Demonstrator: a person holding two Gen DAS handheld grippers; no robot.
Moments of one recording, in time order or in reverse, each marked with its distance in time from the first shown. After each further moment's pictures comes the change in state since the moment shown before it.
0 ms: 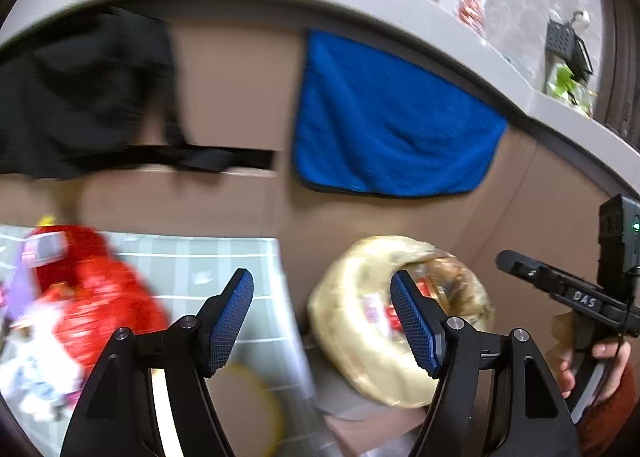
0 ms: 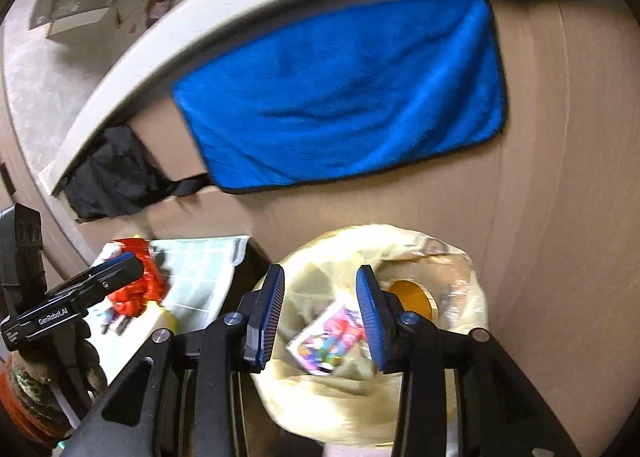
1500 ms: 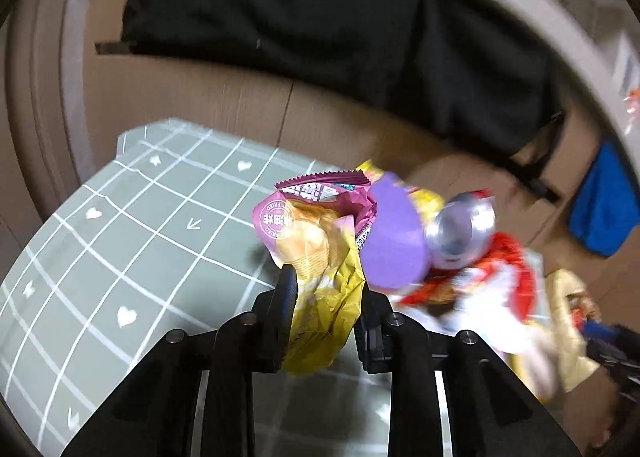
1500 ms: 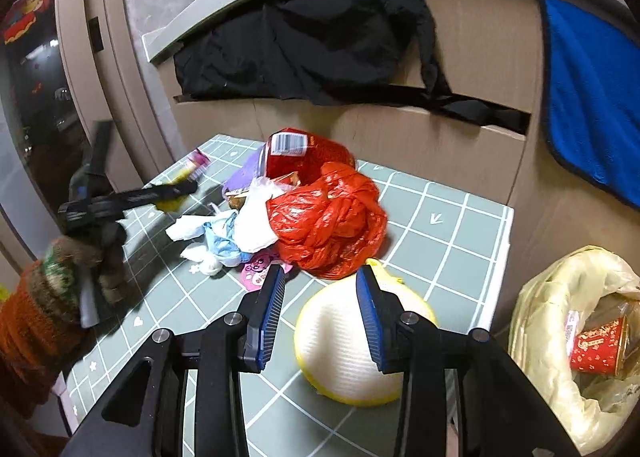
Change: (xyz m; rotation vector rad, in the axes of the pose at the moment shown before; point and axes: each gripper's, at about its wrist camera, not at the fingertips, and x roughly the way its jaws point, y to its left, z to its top) left arm -0.115 0.289 -0.072 -0.327 -0.021 0.341; right arm 0.091 0.262 -0.066 -0.370 0.205 0.259
